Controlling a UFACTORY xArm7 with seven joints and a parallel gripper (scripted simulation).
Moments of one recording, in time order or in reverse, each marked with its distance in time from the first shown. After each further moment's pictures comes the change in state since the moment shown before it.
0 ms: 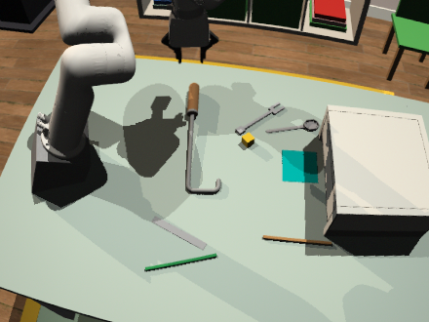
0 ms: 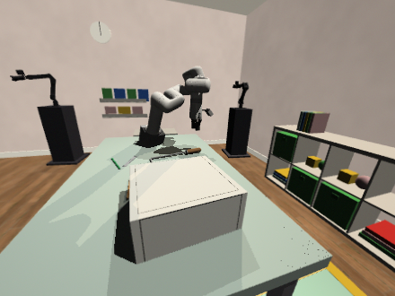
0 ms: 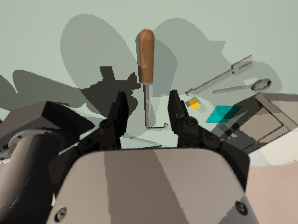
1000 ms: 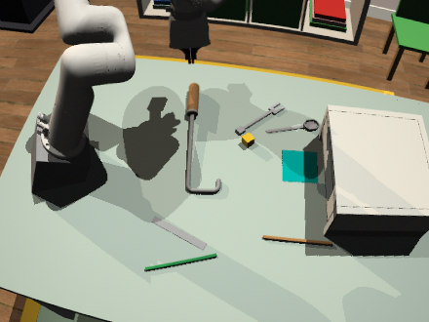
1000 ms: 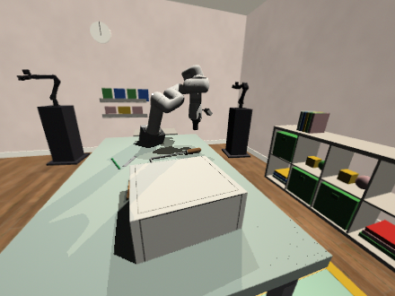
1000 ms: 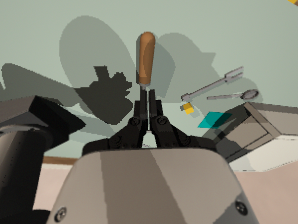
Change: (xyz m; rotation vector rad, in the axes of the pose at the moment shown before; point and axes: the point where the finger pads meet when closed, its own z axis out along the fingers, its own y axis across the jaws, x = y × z) arm 0.000 0.000 0.000 -0.007 0.025 -0.093
